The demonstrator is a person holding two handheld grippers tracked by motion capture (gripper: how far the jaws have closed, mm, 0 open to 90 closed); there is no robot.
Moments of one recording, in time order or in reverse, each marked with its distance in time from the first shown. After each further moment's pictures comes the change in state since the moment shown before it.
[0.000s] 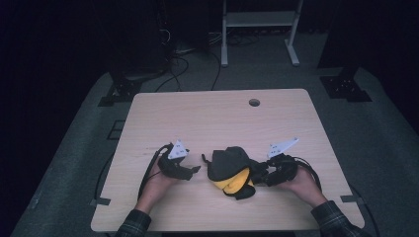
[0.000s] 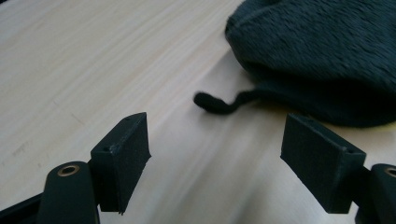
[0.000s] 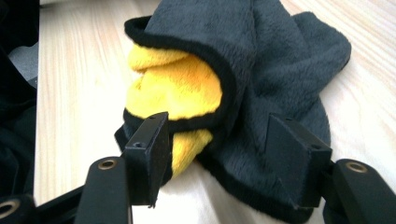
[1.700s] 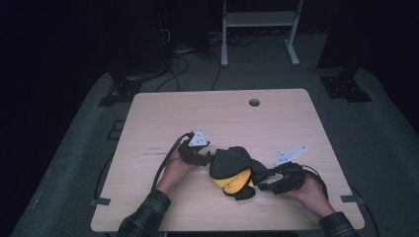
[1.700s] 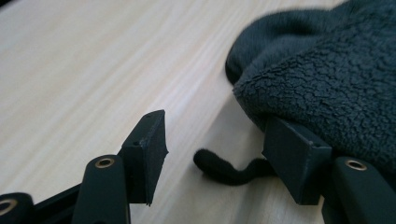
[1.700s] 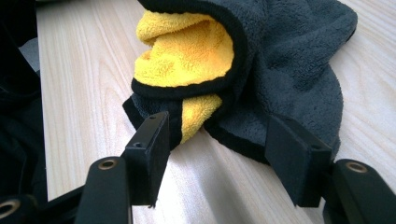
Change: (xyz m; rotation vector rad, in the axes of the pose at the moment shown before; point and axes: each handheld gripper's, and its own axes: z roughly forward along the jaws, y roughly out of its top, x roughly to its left) left arm 0.008 0.030 0.064 -0.013 -0.097 0.075; right arm 0.014 -0.022 -0.012 -0.001 -0.041 0.030
